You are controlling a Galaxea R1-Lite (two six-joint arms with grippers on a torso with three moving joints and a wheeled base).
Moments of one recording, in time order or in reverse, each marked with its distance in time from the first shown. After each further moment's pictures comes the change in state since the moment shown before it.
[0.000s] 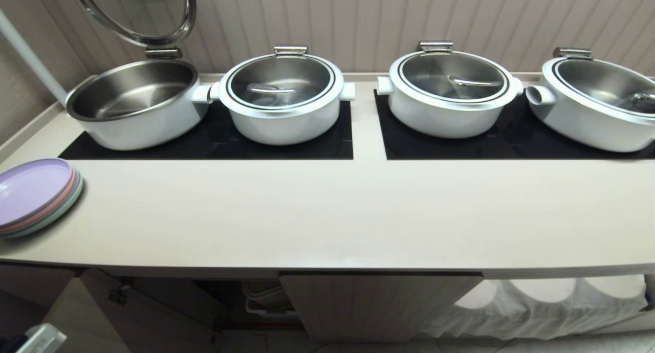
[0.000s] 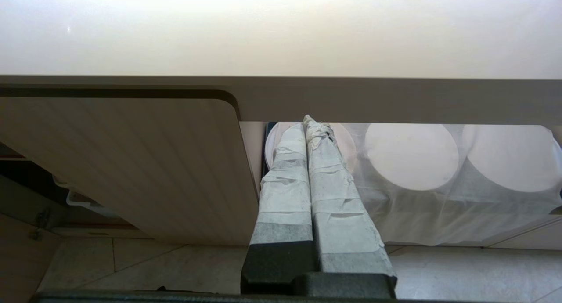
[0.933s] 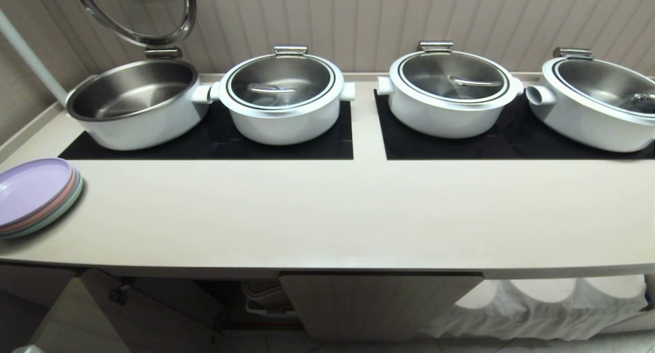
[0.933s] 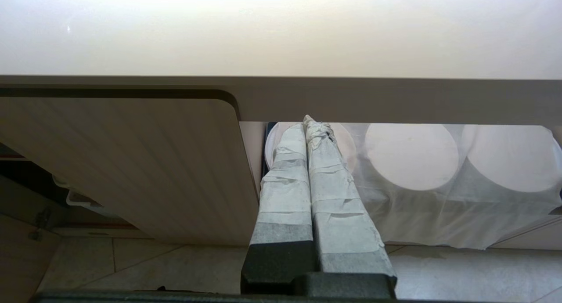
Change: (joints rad) left arm -0.001 -0.071 -0.010 0.131 0.016 0.002; right arm 0.000 0.000 0.000 0.000 0.000 0.000
